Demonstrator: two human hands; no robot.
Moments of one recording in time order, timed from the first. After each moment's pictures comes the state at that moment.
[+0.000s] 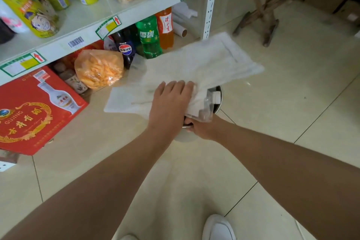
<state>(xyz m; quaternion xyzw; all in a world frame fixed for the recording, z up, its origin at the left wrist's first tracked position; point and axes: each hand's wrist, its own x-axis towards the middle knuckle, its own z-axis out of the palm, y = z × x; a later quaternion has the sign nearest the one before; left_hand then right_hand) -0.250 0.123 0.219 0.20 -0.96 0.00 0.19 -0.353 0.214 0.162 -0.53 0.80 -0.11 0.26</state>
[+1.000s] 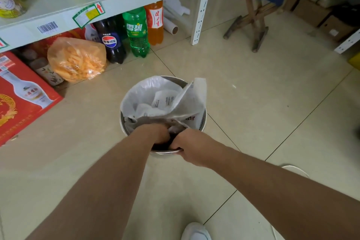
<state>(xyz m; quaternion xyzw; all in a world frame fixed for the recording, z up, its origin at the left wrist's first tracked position) -0.280 0.096 0.113 0.30 -0.86 -0.24 -0.34 -0.336 0.245 0.190 -0.62 0.73 -0.07 0.27</state>
